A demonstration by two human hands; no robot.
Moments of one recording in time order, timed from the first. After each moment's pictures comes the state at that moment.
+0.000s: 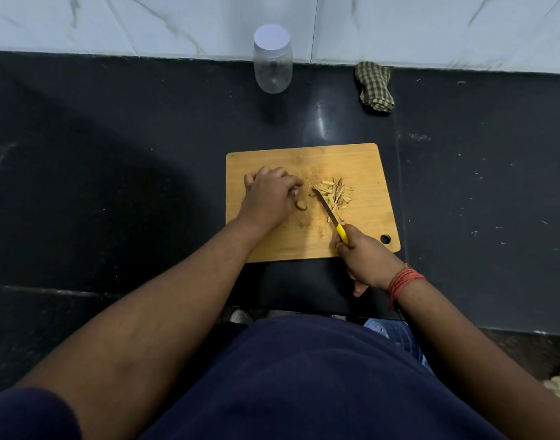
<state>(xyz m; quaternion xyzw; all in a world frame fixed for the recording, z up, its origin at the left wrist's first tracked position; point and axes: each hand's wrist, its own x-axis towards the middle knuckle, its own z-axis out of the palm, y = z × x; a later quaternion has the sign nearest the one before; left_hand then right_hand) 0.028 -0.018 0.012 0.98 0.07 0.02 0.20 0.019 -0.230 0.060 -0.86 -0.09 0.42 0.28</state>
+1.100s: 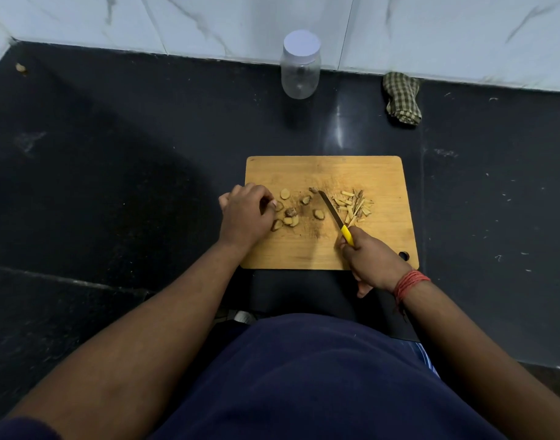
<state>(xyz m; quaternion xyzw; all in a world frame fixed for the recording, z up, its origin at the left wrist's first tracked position) -0.018 0.029 -0.006 0.95 0.20 0.10 0.24 0.034 -0.207 0.060 -0.85 -0.11 0.44 0.28</state>
